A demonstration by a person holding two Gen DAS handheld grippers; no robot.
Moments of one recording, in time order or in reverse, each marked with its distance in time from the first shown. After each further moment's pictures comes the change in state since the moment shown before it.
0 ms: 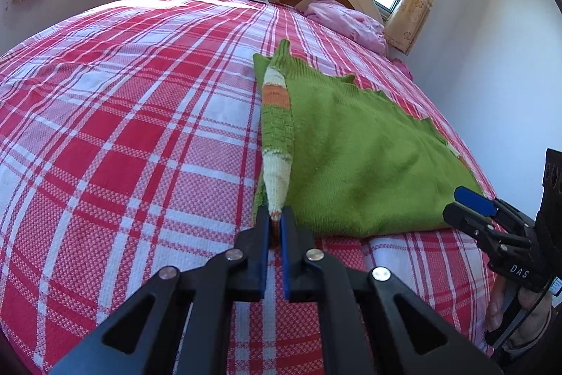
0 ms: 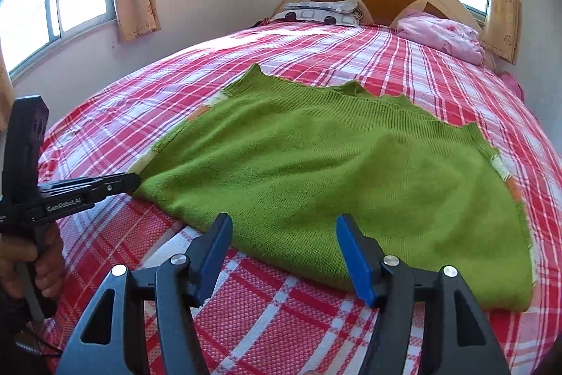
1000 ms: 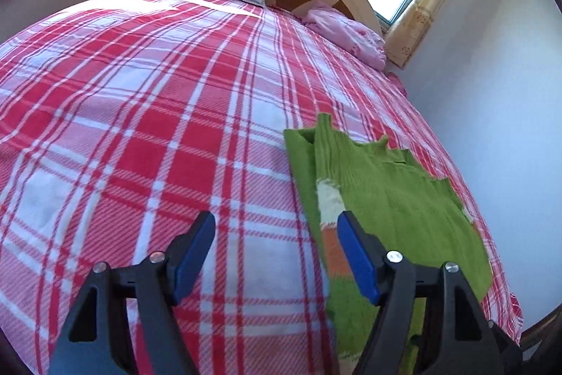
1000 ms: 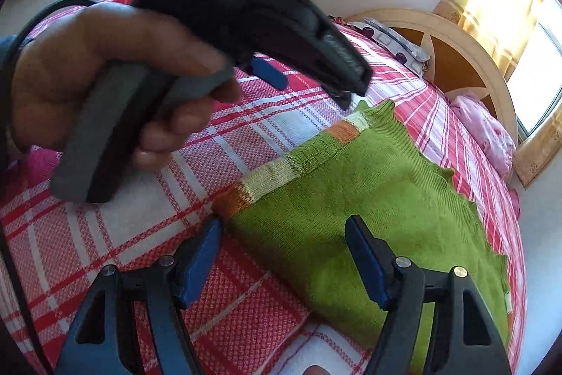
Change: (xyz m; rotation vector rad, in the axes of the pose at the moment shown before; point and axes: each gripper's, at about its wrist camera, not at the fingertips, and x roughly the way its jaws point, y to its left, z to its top) left arm 0.081 0.057 0.120 -0.031 0.019 -0.121; right arm 0.076 0.156 0.020 -0.469 0.053 -0.094
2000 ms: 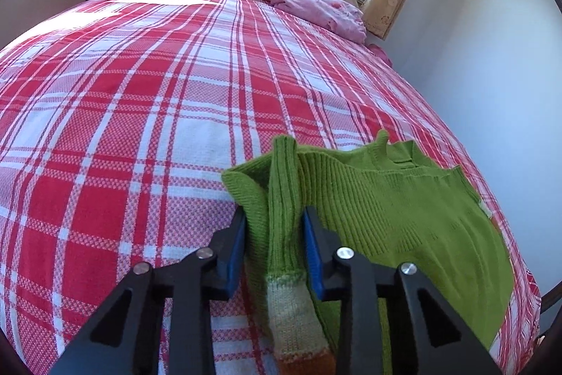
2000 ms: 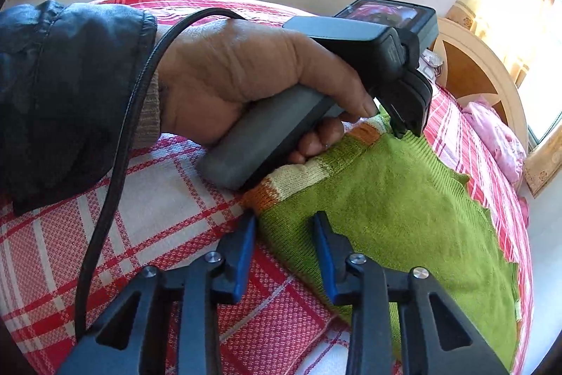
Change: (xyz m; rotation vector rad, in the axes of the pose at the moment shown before) left arm 0.075 -0.039 0.035 0.143 0.066 -0.019; right arm -0.011 0.033 -0.001 -0.047 -0.019 0.043
